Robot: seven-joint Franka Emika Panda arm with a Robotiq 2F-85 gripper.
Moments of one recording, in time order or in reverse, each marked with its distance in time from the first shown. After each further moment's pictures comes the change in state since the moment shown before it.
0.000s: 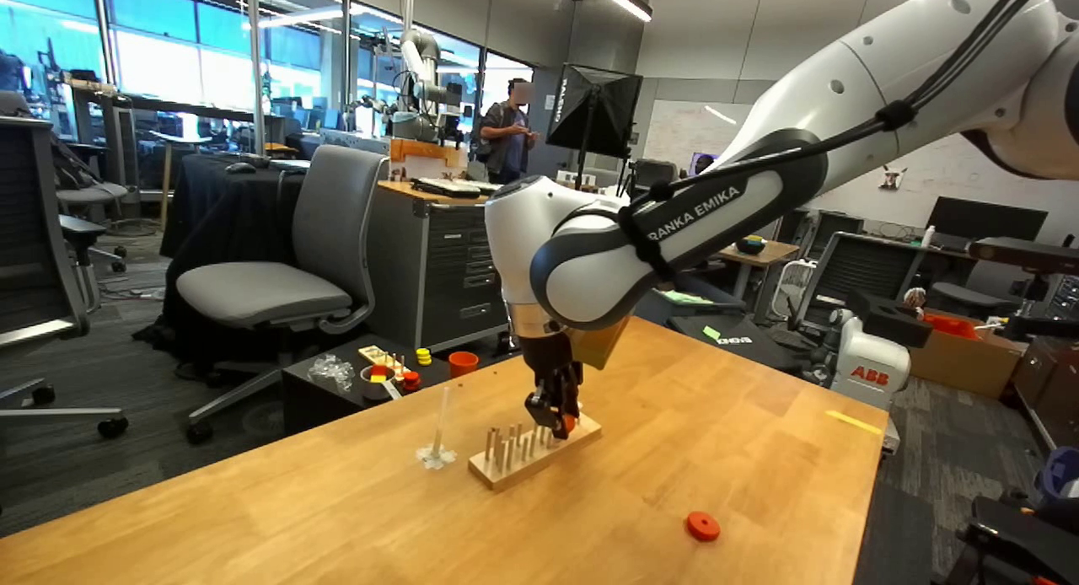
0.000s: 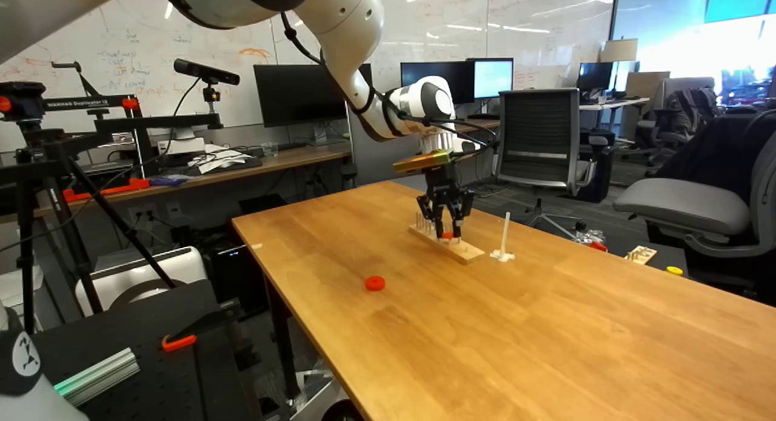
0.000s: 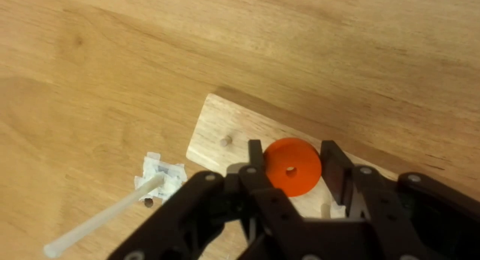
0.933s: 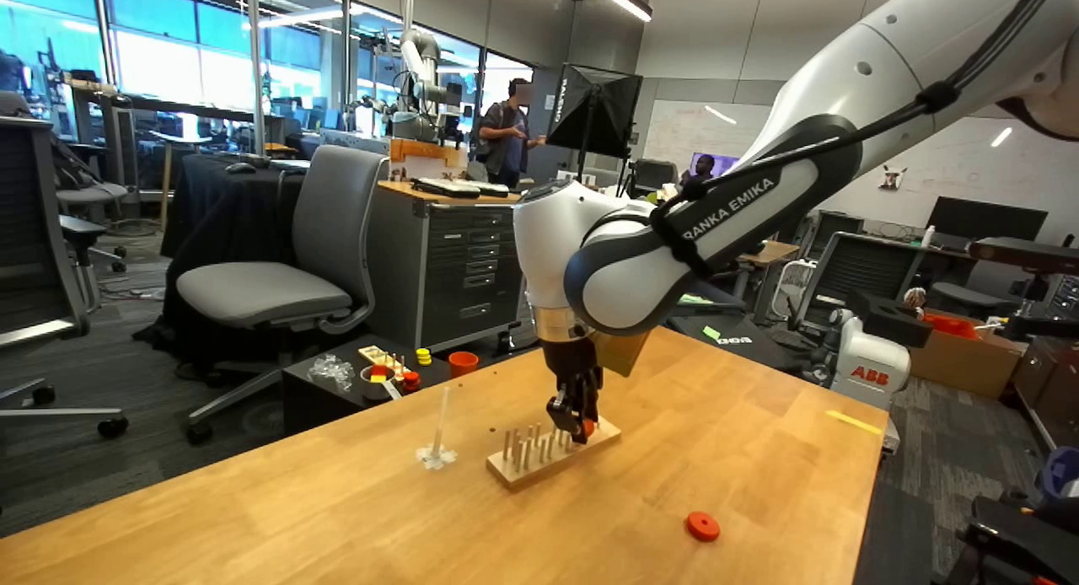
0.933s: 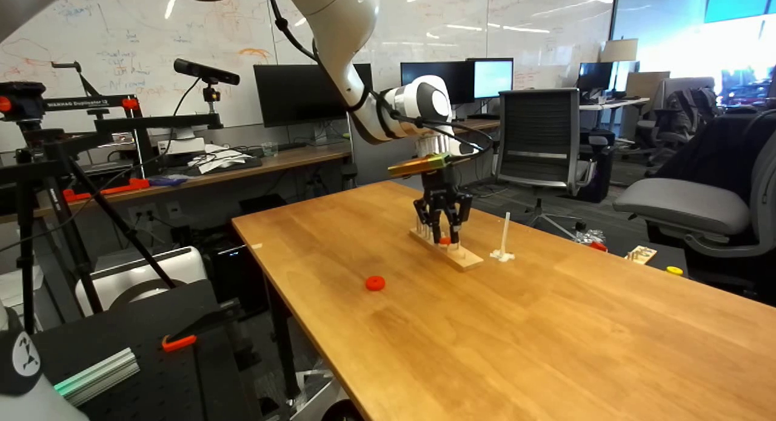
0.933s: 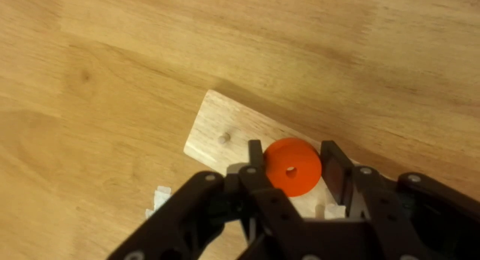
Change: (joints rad) arm -0.004 -0.105 -0.019 -0.198 0.000 0.113 0.032
